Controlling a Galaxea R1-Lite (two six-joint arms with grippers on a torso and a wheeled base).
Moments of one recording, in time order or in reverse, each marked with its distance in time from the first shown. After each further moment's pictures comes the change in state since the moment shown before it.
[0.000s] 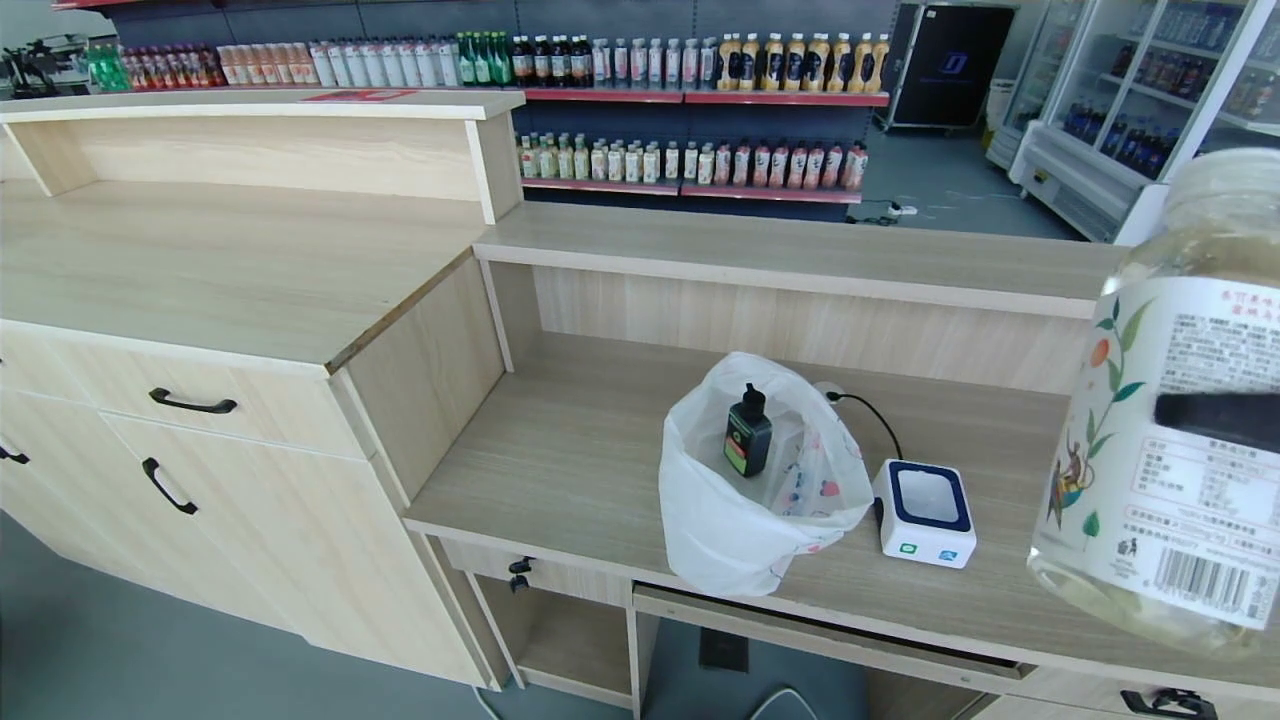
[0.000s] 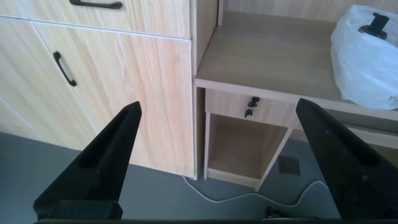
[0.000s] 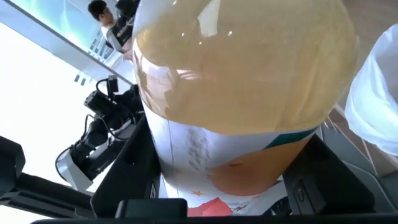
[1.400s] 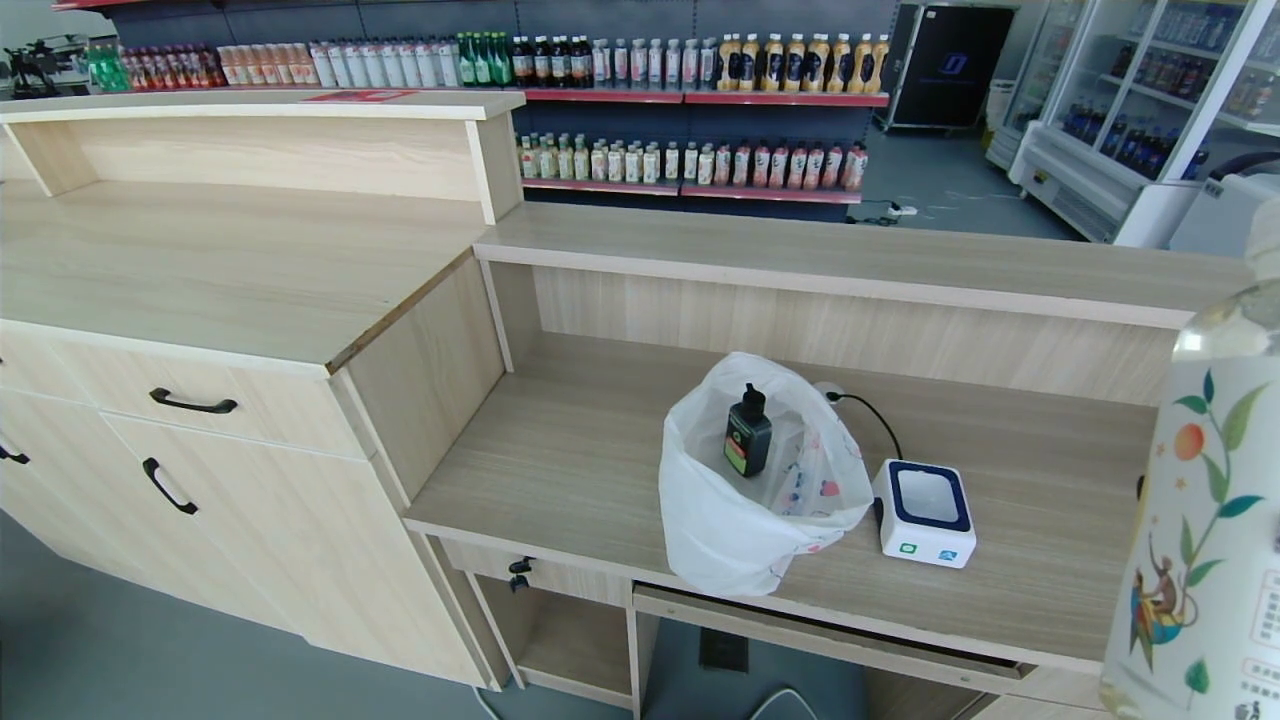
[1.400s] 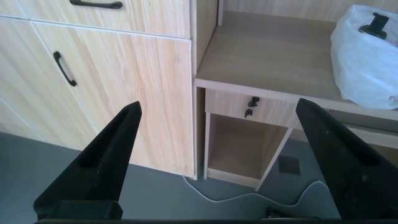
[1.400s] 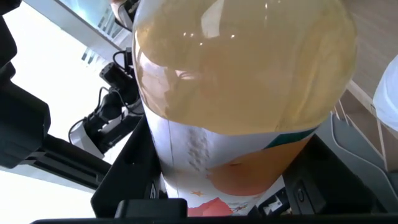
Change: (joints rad) left arm 0.000 0.000 0.000 0.000 0.000 0.000; right arm 0.073 -0.114 -0.001 0.171 -0.005 -0.081
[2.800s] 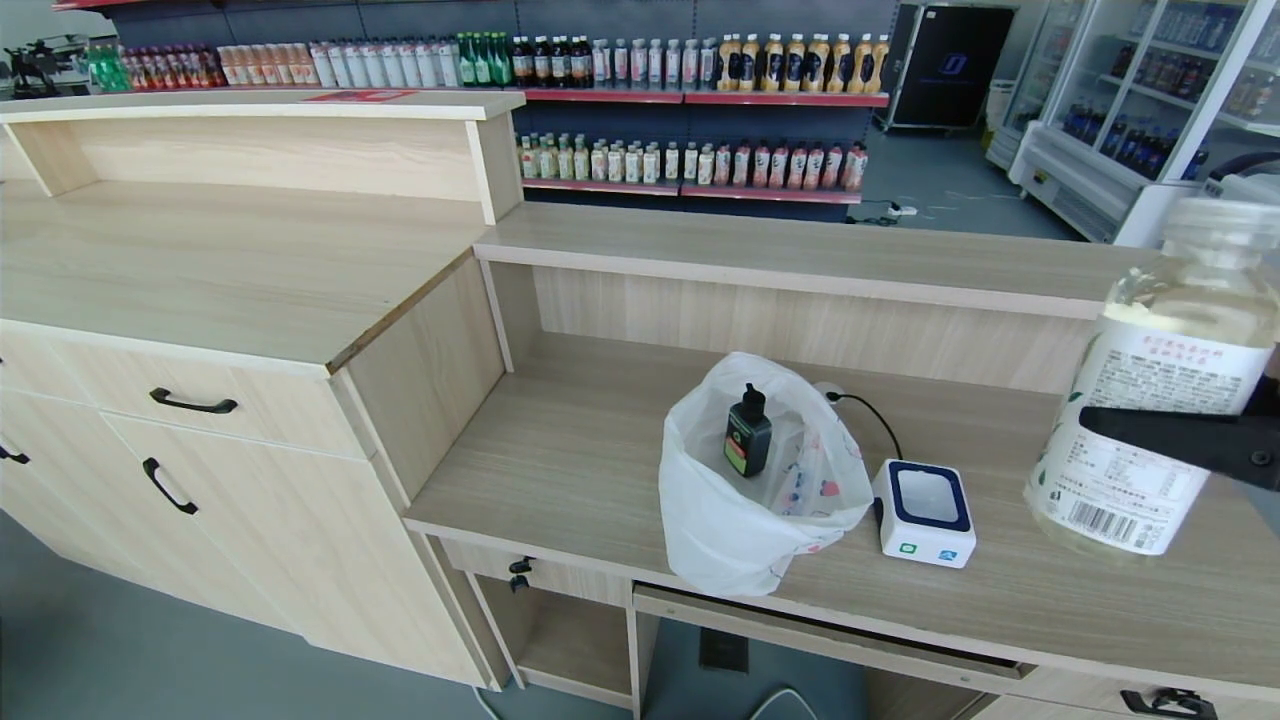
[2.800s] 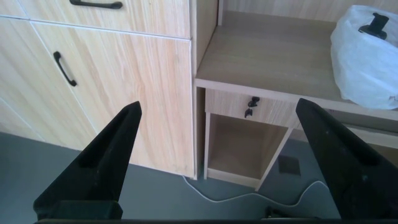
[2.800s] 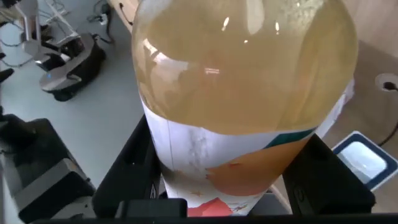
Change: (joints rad) left arm 0.000 0.000 0.000 0.000 0.000 0.000; right arm -0.226 0.154 -0.010 -0.053 -0.279 -0.491
